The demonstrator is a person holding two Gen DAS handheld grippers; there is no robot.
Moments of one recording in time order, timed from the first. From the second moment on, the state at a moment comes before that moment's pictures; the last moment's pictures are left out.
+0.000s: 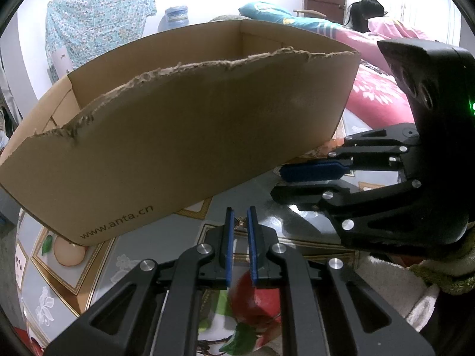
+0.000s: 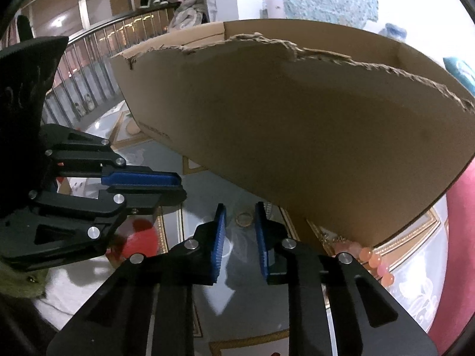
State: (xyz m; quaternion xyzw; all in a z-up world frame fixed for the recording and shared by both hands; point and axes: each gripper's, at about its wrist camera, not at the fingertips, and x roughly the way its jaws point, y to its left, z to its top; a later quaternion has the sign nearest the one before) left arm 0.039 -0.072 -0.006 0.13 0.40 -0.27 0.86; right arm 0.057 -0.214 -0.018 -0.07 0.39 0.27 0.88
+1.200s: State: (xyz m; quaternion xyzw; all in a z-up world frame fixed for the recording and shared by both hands) left arm 0.003 -0.061 0.072 0.10 0.31 -0.28 0.90; right arm 0.022 -0.231 0.068 0.02 0.28 0.32 0.91
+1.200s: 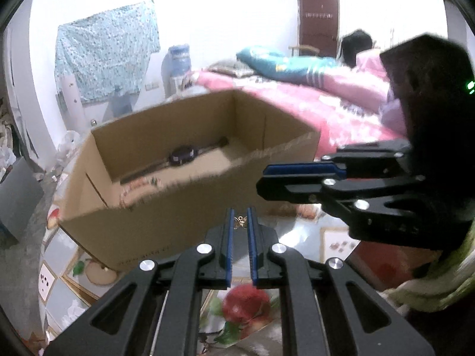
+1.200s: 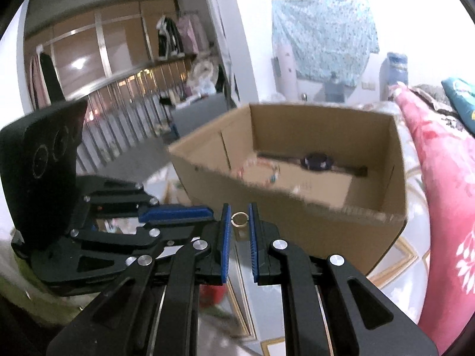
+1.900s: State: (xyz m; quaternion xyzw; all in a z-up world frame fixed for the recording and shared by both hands) left arm 0.099 -0.069 0.091 0.10 0.31 -0.23 0.92; right arm 0.101 -0.235 0.088 0.04 0.31 0.23 0.92
